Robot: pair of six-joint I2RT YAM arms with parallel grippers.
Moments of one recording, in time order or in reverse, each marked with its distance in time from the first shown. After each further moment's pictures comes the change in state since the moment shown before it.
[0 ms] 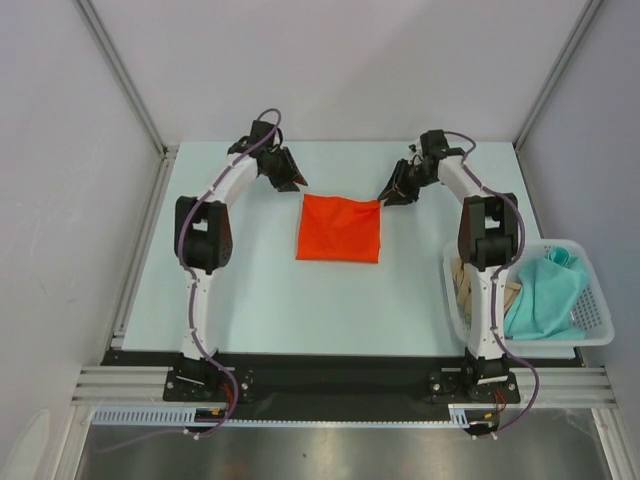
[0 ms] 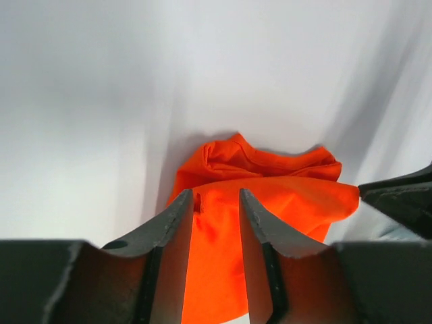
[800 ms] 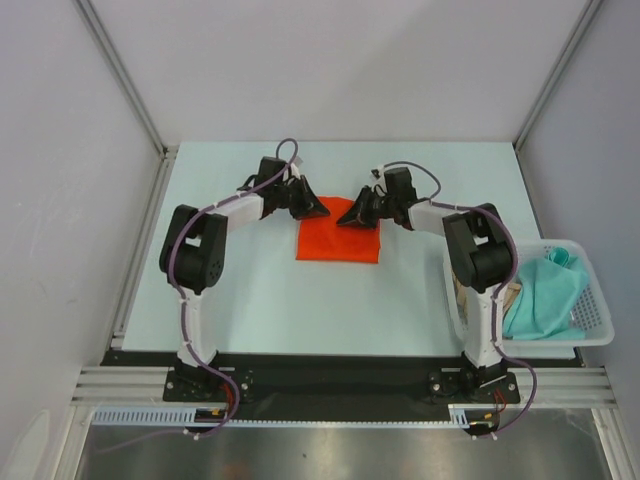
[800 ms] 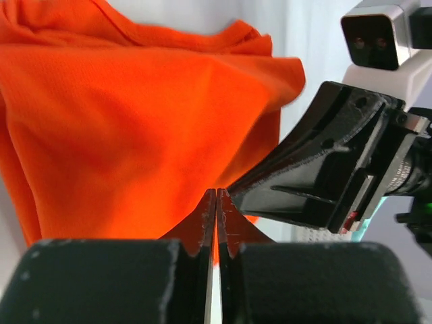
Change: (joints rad) left arm -0.089 -0.280 -0.646 0.579 0.295 -0.055; right arm 0.220 -0.245 -0.622 0.779 -0.085 0.312
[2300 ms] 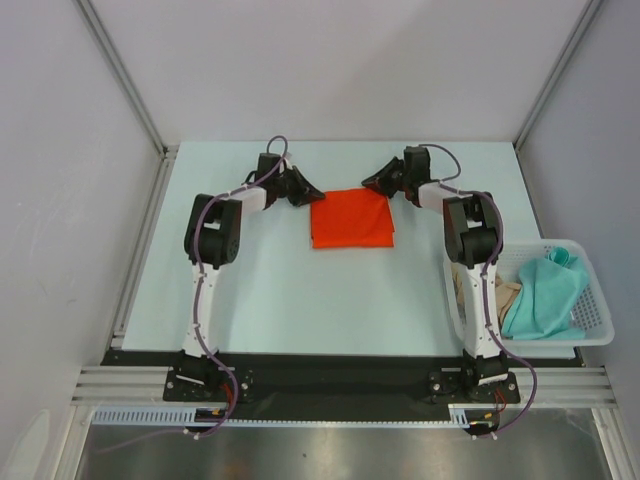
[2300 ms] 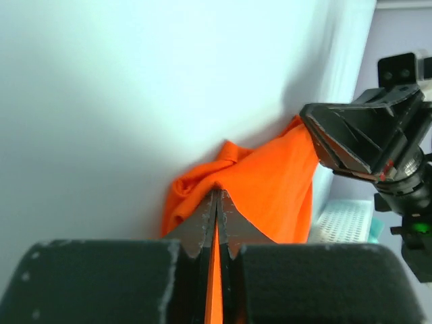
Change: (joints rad) left arm 0.079 0.369 0.316 0.146 -0.018 -0.164; right arm -0.151 0.346 0.393 0.112 0.277 0.214
